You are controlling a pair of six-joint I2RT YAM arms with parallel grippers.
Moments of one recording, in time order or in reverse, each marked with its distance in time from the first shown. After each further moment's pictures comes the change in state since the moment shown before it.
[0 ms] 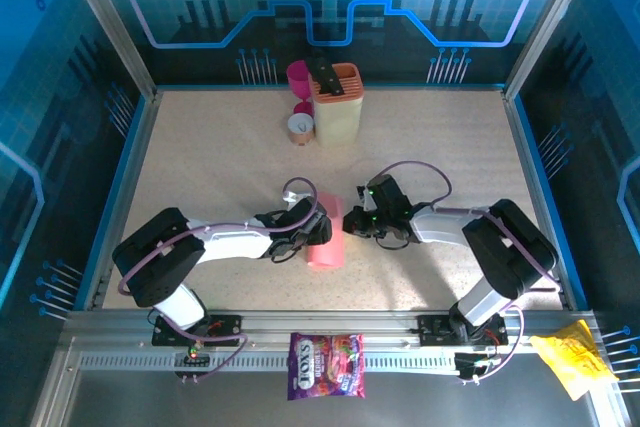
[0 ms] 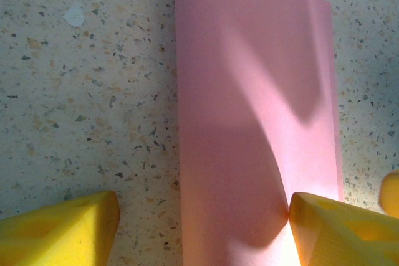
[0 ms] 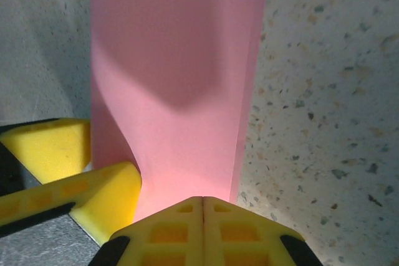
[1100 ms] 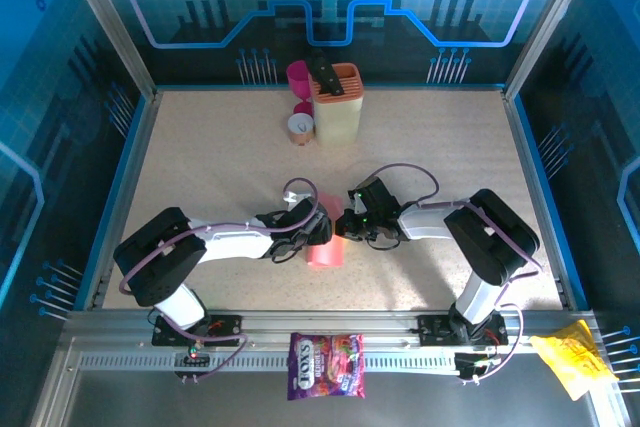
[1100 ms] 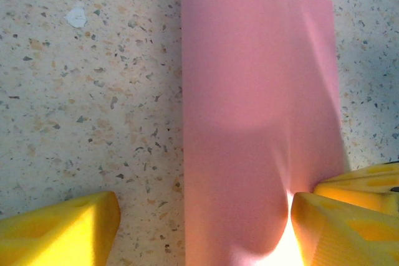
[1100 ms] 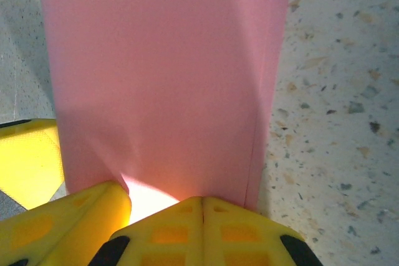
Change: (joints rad) left arm -0.001 0.004 0.004 -0.002 -0.010 -0.003; right arm 0.043 0.110 0.050 0.022 0.003 0.044
